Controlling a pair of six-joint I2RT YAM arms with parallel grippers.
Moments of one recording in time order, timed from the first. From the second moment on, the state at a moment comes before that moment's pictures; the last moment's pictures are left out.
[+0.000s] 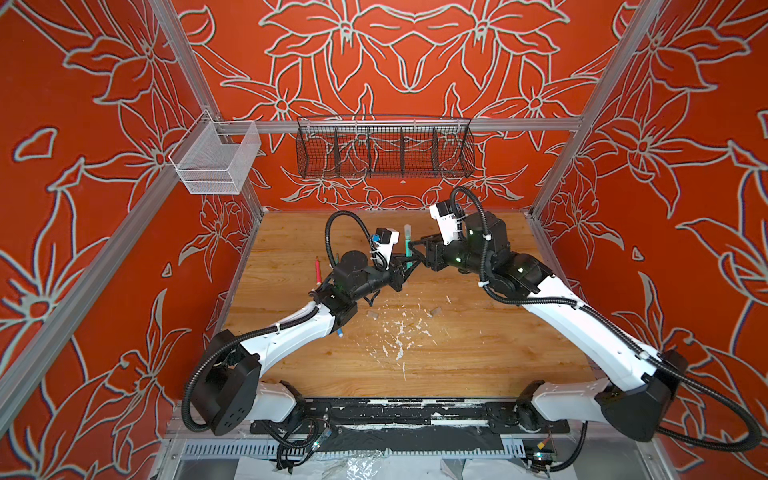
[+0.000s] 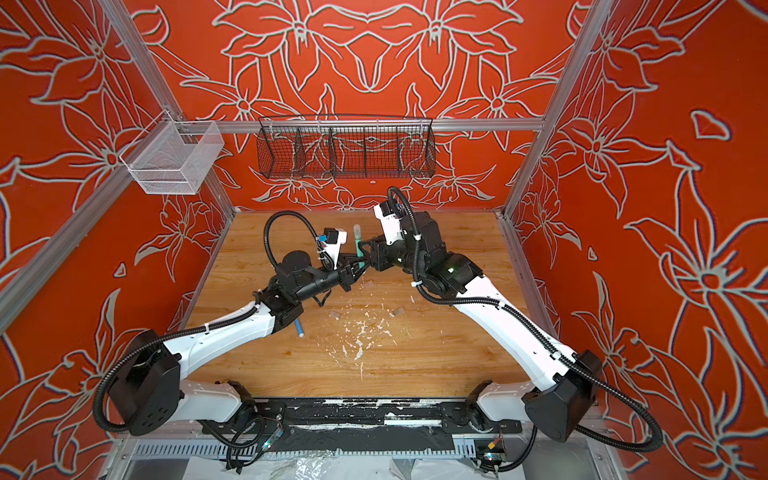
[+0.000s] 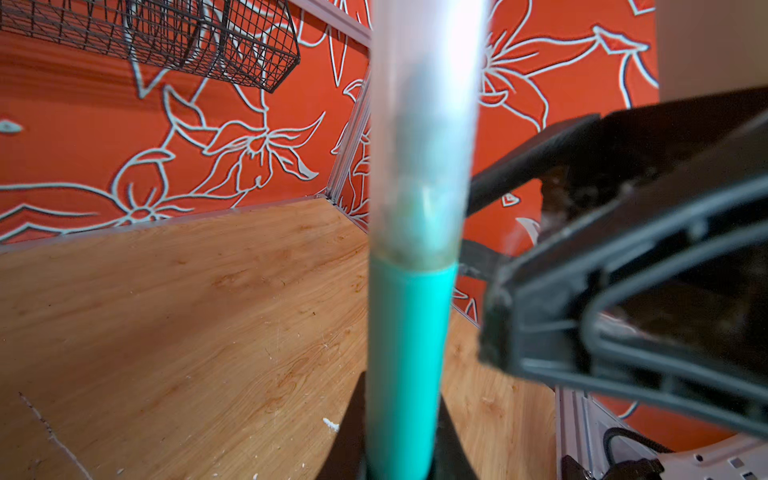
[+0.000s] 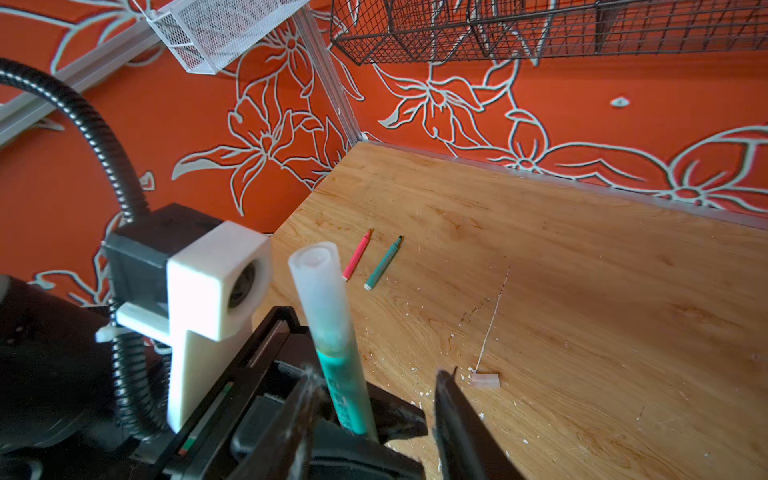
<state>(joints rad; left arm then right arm) -0.60 1.36 0.83 0.50 0.36 -0.40 0.66 1.32 1.36 -0.41 -0.19 0.31</state>
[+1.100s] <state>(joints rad) -0.60 0.99 0.48 0.45 -0.16 -0.74 0.38 1.49 1.52 -0.65 -0.09 0.30</state>
